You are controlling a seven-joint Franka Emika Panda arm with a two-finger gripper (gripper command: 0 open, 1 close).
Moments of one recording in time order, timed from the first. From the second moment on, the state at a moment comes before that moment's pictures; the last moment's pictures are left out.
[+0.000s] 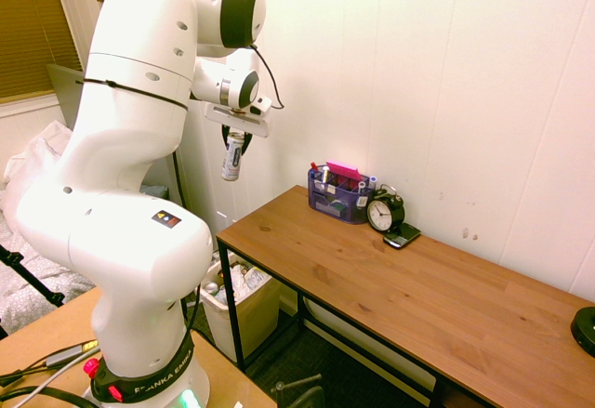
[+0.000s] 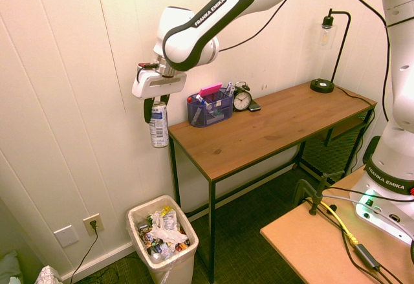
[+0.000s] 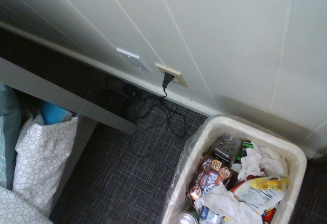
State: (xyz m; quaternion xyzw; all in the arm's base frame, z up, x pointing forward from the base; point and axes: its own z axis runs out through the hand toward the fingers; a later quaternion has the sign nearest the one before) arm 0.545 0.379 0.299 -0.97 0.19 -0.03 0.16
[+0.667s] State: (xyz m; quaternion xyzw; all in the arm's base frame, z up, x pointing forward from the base) arm 0.561 0.376 0.308 -0.97 0.19 -0.04 0.16
